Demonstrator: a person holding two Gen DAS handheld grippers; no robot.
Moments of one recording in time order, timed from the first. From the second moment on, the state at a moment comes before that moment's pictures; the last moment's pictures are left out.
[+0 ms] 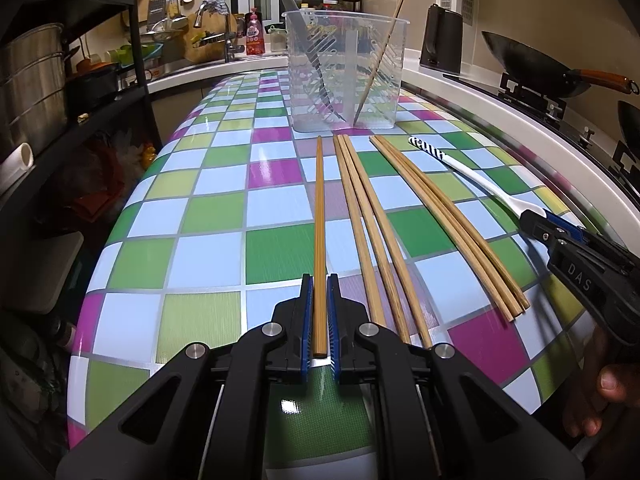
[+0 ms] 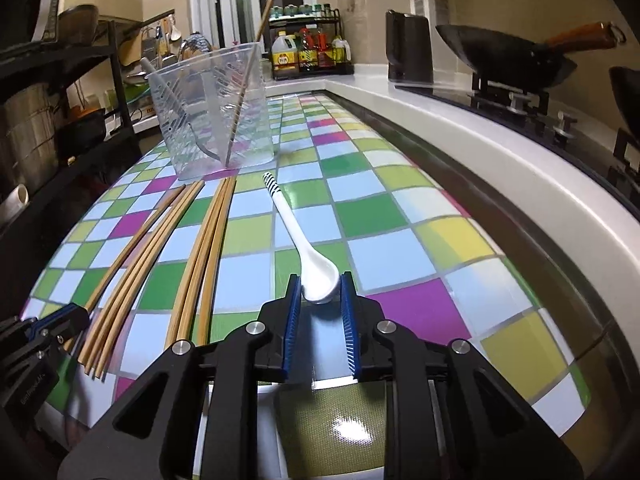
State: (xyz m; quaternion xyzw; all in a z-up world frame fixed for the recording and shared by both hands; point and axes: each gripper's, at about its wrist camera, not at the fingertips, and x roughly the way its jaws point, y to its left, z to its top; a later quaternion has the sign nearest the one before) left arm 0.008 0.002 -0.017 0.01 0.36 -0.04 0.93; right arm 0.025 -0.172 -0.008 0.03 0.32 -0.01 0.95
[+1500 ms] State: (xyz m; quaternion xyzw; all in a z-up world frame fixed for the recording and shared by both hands) left arm -0.014 -0.004 -0.024 0.01 0.31 -0.02 0.95; right arm 0.034 -0.209 -0.013 0.21 0.35 -0.01 0.91
